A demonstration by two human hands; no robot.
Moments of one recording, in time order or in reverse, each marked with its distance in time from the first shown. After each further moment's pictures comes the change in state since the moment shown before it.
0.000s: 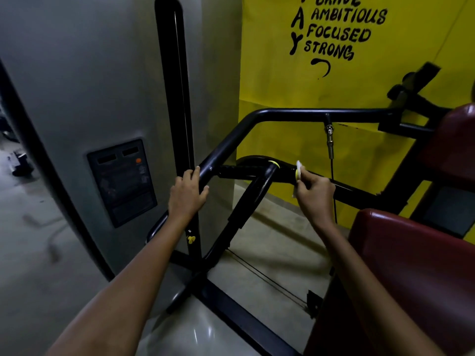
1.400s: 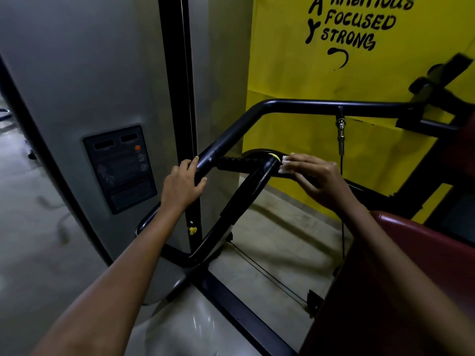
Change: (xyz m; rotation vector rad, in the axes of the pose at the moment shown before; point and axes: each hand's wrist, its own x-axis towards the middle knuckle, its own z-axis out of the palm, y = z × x) left_hand 0.003 -0.003 0.004 0.042 0.024 0.005; right_hand 0.045 0.020 -0.025 -0.149 -0.405 -0.785
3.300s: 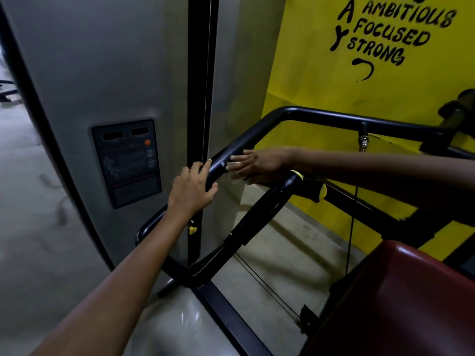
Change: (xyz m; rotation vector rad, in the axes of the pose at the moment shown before) left_hand 0.006 -0.002 0.007 0.004 0.031 0.000; right_hand 0.157 0.039 0.108 -0.153 -0.996 -0.397
